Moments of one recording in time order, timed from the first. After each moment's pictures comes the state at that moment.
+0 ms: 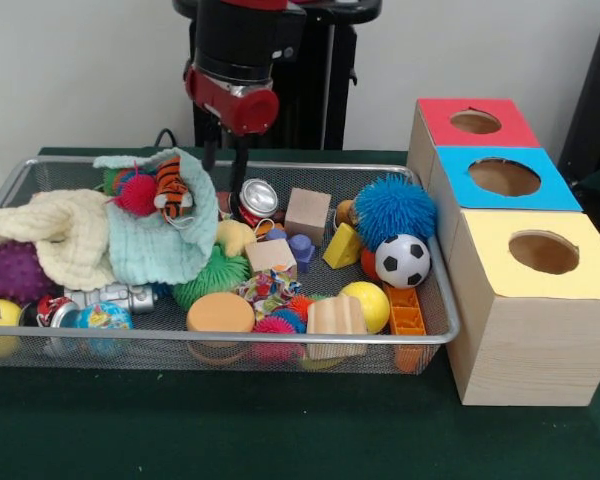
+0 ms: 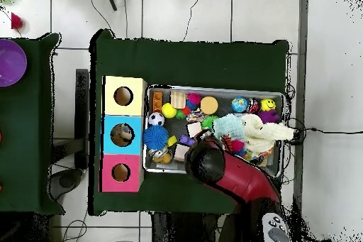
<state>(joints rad) -0.24 -0.68 -0.20 1.90 0.11 0.21 2.23</state>
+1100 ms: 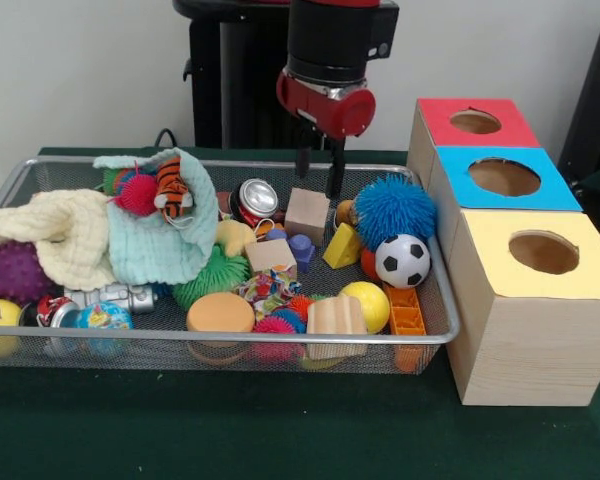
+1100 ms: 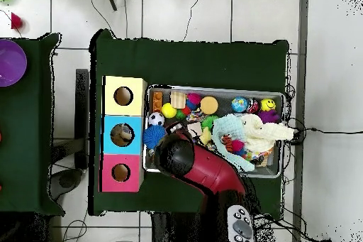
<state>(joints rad) -0.11 -0.68 -0.16 1.92 0.31 0.23 2.23</state>
